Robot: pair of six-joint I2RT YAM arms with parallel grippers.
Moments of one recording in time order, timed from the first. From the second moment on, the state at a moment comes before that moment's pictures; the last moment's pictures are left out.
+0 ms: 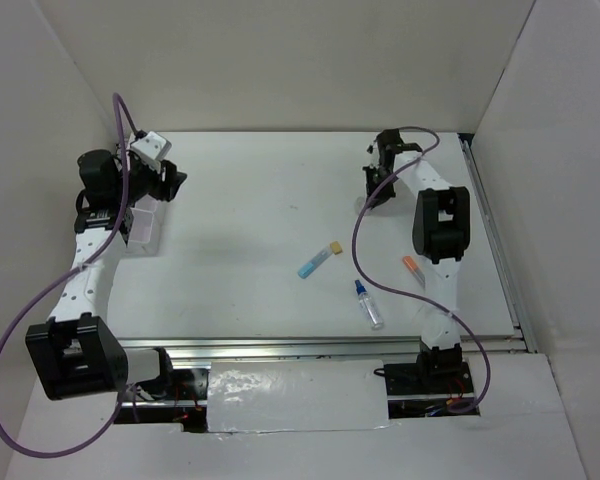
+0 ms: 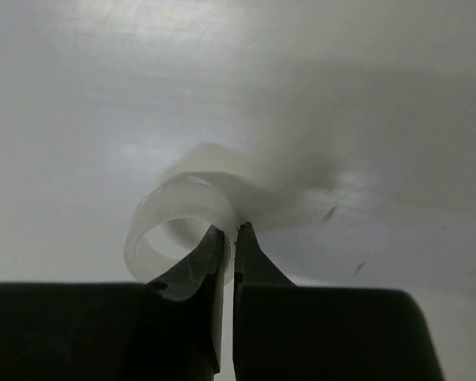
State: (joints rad) left arm 0.18 1.28 1.08 -0.04 0.63 0.38; right arm 0.11 2.37 2.02 -0.85 -0.12 0.06
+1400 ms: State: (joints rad) left arm -0.70 1.06 0.93 -0.65 0.50 1.33; right arm 0.66 2.03 1.74 -1.12 -0.89 -0.09
